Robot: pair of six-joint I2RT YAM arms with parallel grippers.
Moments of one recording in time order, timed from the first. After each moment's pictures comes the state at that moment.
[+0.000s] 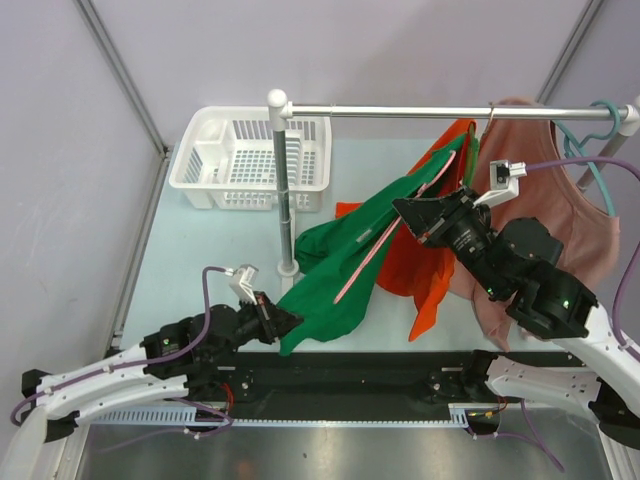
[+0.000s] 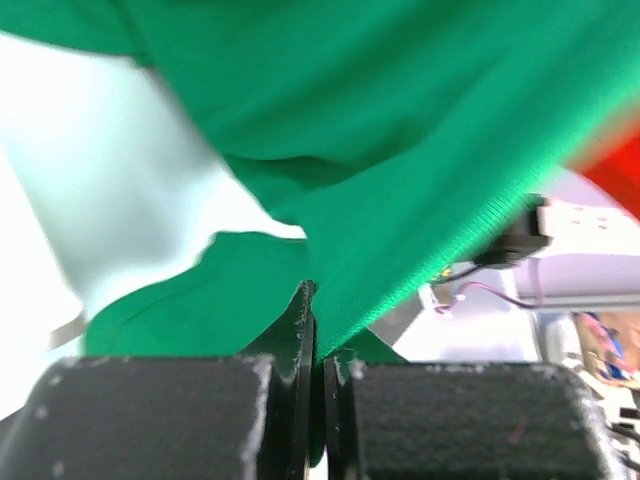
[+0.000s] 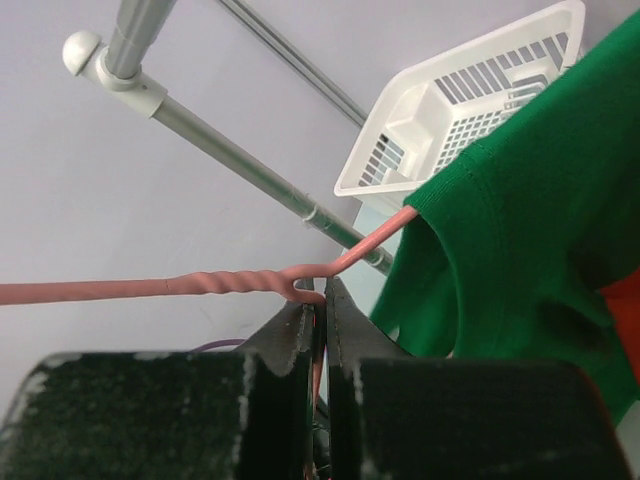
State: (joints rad) left arm -1.20 0.38 0.42 -0.38 -0.28 -0.99; right arm 0.98 0.83 1.28 -0.38 0.44 0.79
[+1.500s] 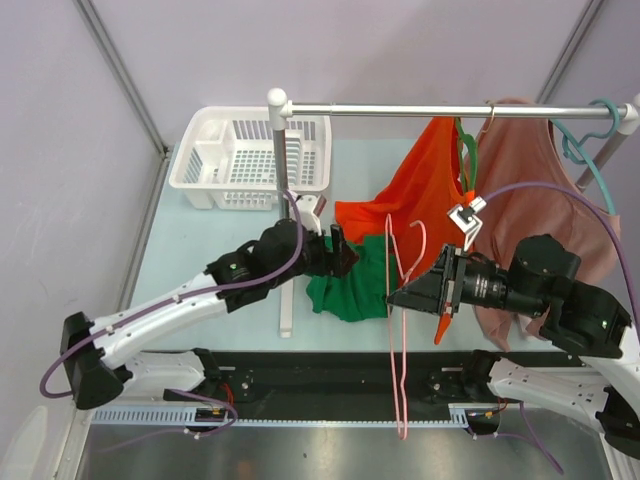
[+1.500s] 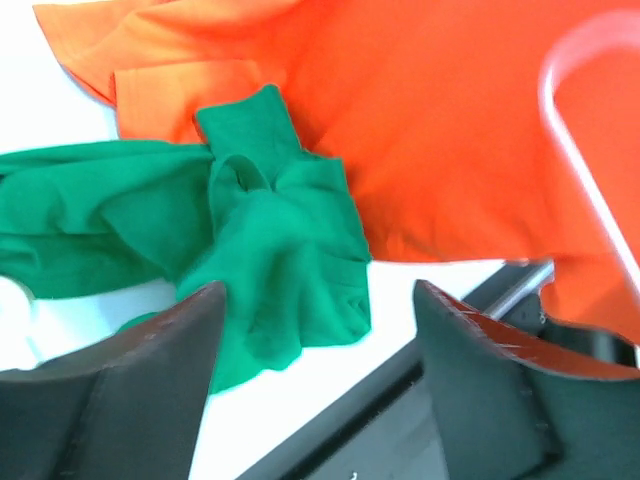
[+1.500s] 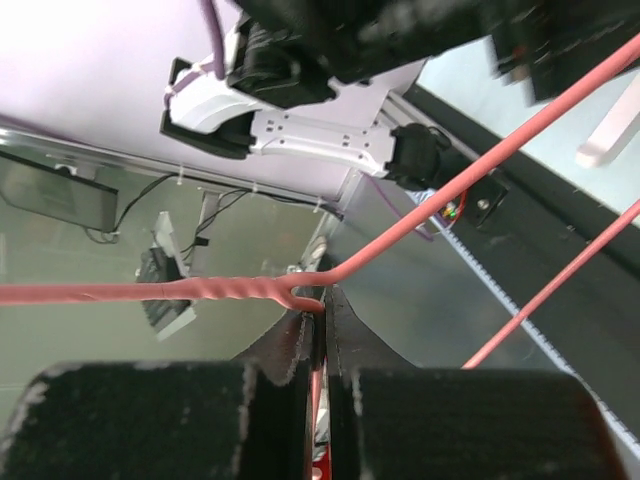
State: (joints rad) left arm -0.98 1.19 1.03 -0.27 -0.20 -0.62; right arm 0.97 0.71 1.28 -0.74 -0.31 1.04
